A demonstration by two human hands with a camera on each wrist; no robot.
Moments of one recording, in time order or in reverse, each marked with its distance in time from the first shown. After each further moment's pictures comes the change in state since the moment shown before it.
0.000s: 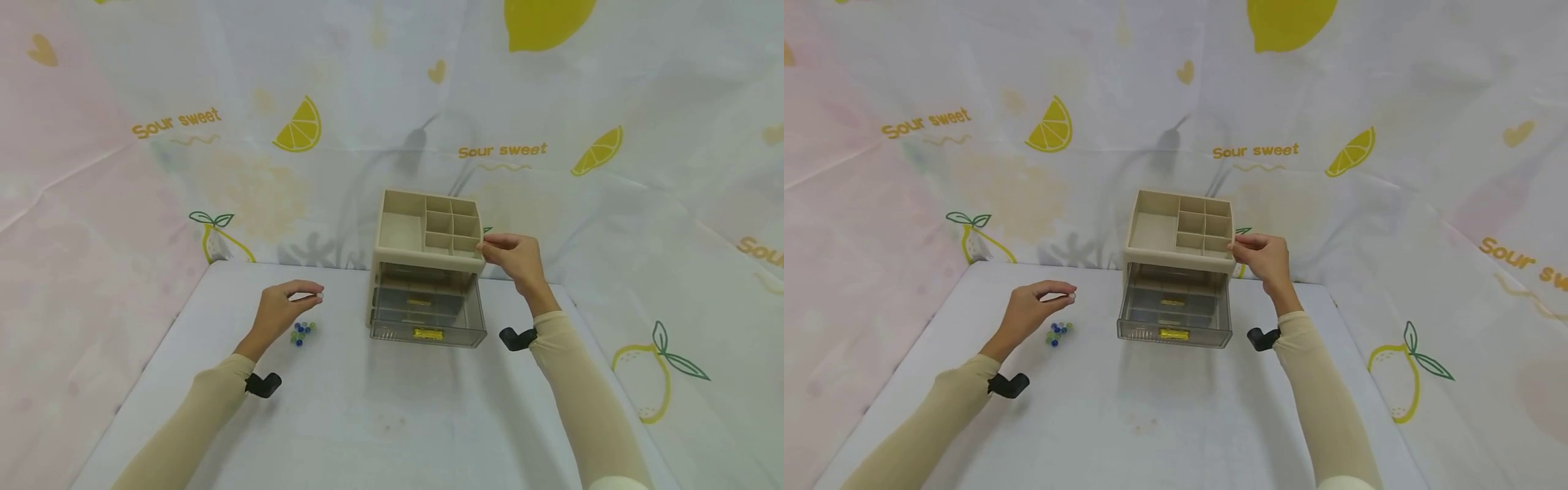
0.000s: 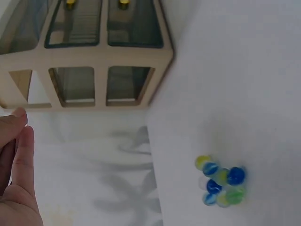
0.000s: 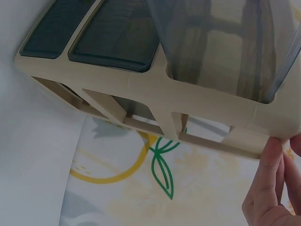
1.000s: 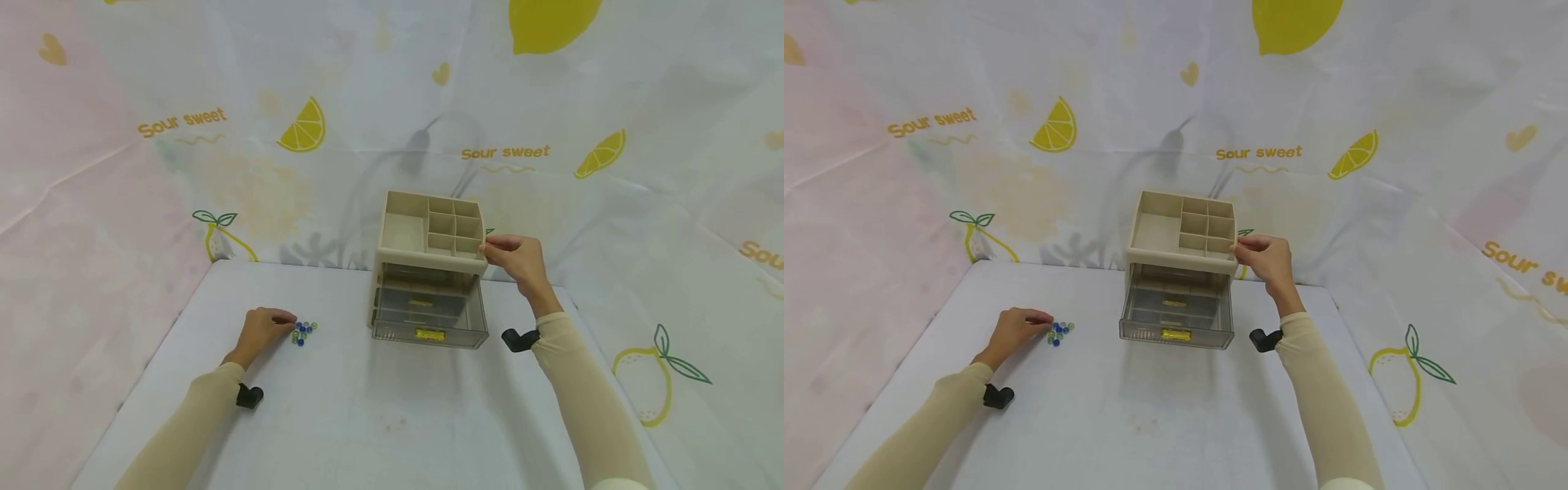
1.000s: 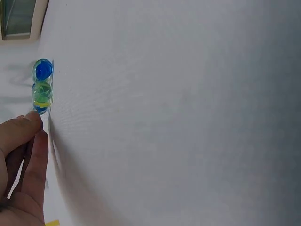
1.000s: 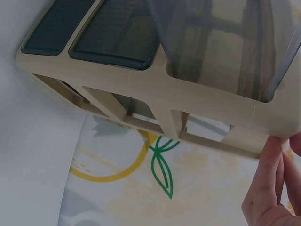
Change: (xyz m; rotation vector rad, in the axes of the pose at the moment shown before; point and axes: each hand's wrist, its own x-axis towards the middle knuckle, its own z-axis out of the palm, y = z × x) left_hand -0.032 -0.075 -0.028 0.403 -0.088 -0.239; right_hand -0.012 -0.021 0.005 -0.033 -0.018 0.017
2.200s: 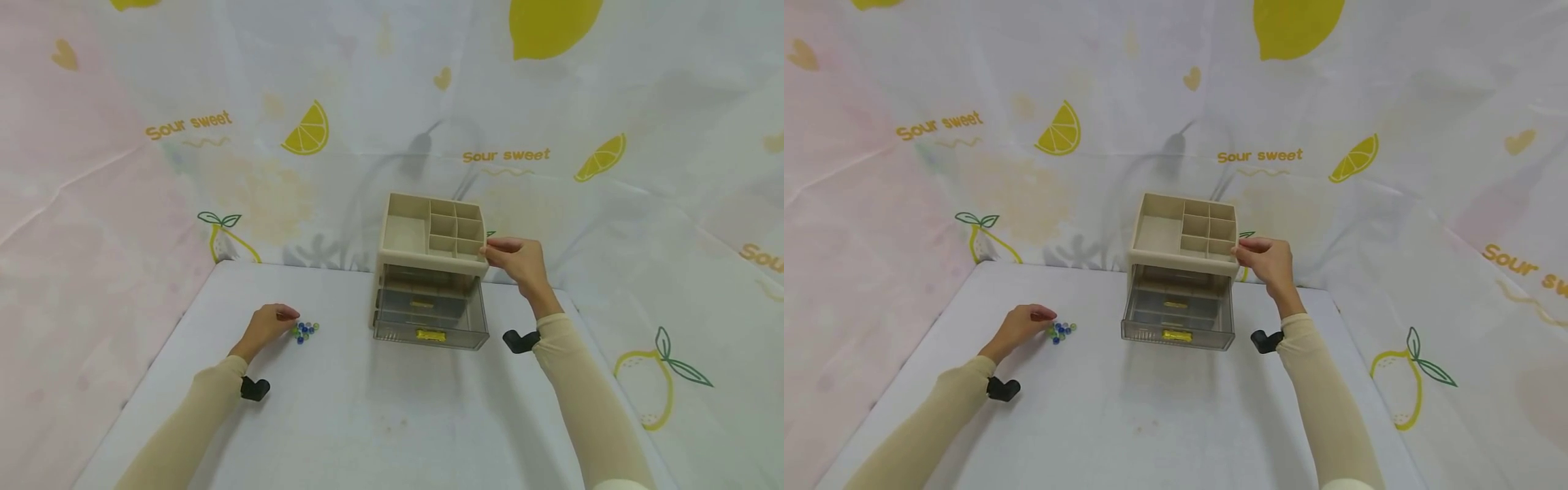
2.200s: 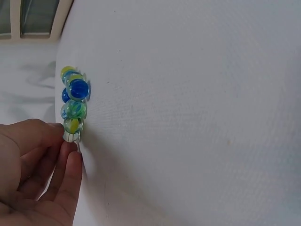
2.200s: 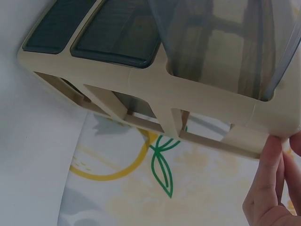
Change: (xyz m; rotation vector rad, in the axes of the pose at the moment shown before) left_hand 0.010 0.012 -0.004 -0.019 -0.135 -0.148; right_hand 0.010 0.017 -0.004 -0.018 0.030 0.000
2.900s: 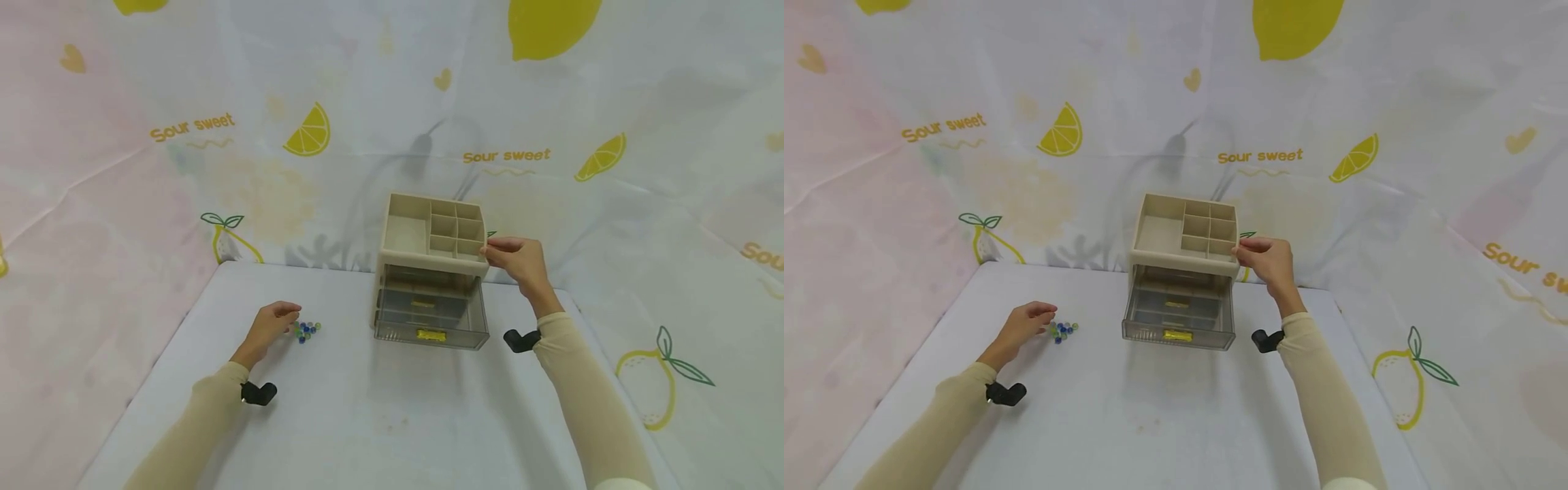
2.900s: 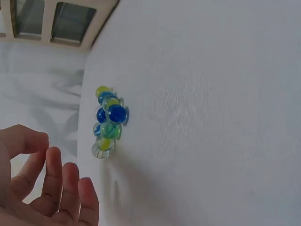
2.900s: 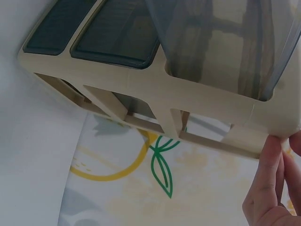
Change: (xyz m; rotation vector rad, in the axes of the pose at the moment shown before) left_hand -0.017 0.016 0.003 -0.365 0.045 -0.059; right_hand -0.002 -0.002 -0.002 0.025 -0.034 0.011
